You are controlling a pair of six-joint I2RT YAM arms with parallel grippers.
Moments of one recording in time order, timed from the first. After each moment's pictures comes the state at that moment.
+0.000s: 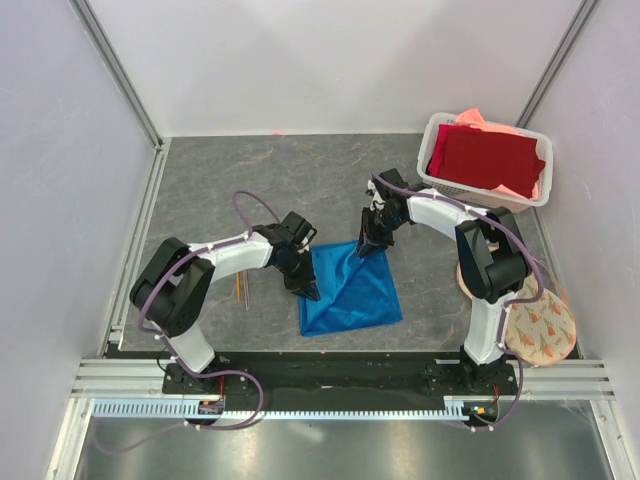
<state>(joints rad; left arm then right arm) -0.64 1.70 0.96 -0.53 0.34 -0.81 0.42 1.93 1.33 -0.64 -0.44 0.50</state>
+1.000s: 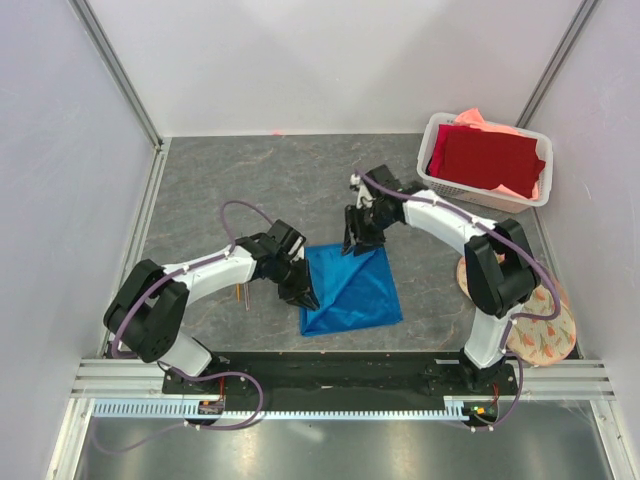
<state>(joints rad) -0.64 1.52 0.84 -0.48 0.46 -0.77 0.47 1.85 1.39 -0.71 -0.41 0.39</state>
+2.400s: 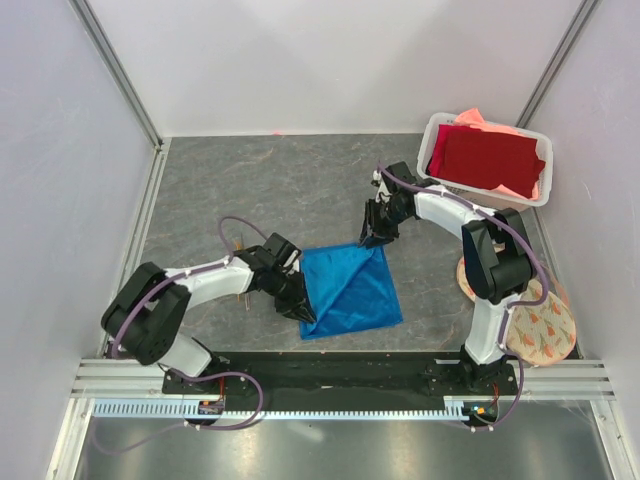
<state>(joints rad) -0.64 1.47 0.69 -0.41 0.53 -0.84 0.39 1.91 1.34 -0.61 -0.43 0.45</state>
